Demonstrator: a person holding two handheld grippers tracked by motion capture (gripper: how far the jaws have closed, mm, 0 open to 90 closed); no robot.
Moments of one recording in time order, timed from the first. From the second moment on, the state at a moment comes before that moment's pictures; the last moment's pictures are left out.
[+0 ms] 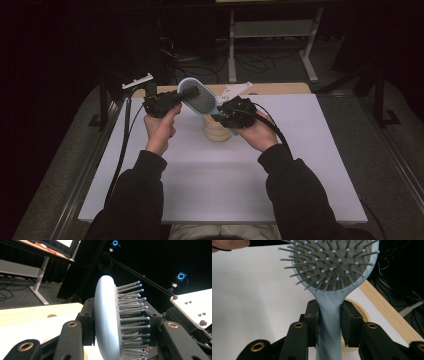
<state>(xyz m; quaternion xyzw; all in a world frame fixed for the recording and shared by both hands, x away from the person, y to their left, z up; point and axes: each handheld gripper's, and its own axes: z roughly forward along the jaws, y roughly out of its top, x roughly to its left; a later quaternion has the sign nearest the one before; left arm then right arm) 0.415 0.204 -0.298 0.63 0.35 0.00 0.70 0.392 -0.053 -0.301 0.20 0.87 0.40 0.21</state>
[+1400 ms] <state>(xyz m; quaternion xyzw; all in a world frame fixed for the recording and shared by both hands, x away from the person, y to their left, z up) 0.434 0.219 -0.218 0.64 0.35 0.11 0.68 0.379 -0.176 -0.308 0.33 0.79 0.47 0.20</state>
